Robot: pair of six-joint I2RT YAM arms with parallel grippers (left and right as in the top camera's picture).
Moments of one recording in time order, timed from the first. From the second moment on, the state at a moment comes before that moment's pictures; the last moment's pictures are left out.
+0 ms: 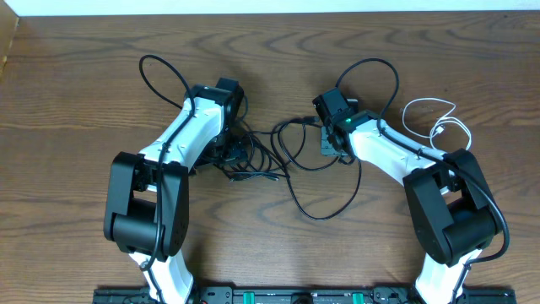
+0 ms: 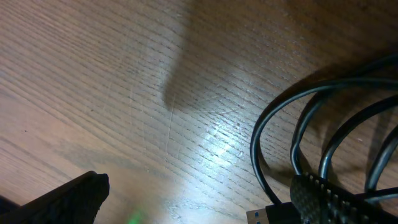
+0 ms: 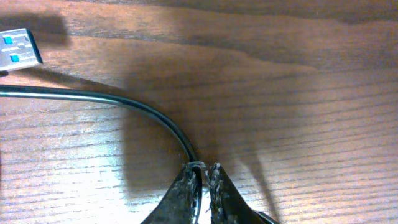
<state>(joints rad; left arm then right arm) -0.26 1.92 1.33 -1.16 -0.16 -0.65 0.48 1.96 1.19 -0.56 0.22 0.53</state>
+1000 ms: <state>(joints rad) -0.26 1.92 1.33 -1.16 -0.16 -0.65 0.48 1.94 1.20 -0.69 0.18 0.49</state>
